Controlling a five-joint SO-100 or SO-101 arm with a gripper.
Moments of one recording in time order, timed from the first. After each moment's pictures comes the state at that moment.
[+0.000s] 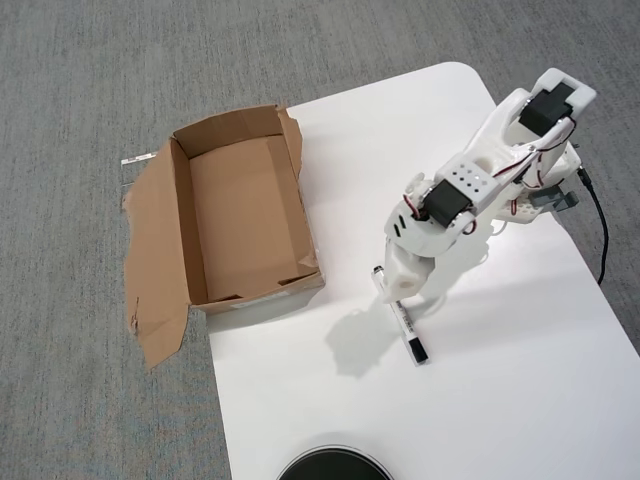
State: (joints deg) arm -28.2 90.6 91.6 62.4 146.8
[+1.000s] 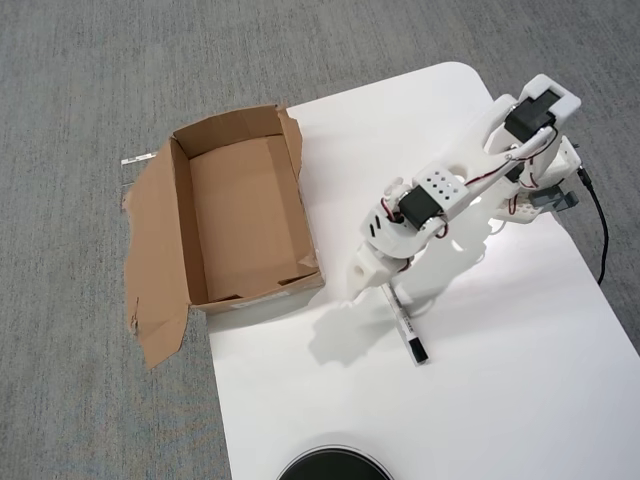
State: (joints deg) arm -22.6 83.6 91.1 50.6 180.8
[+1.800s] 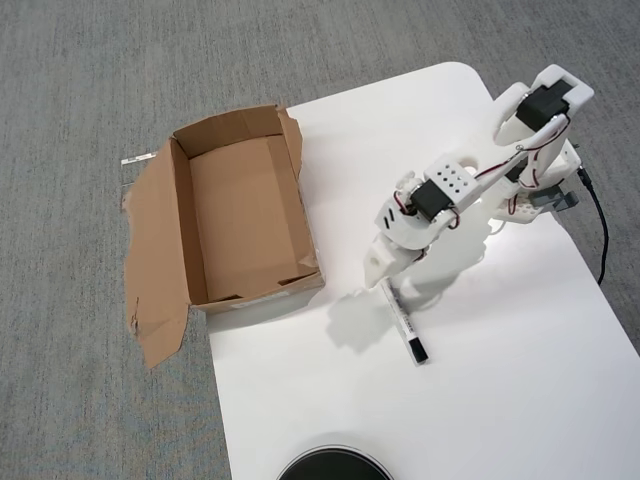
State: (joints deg) arm -22.5 91.2 104.7 50.6 180.8
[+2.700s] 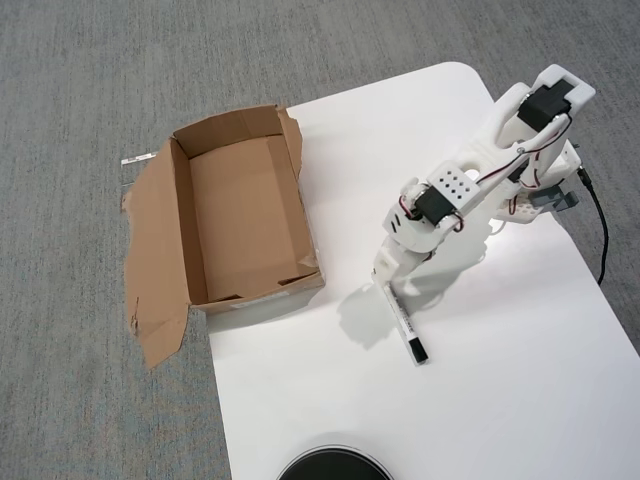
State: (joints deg) arm -23.8 91.5 110.4 50.6 180.8
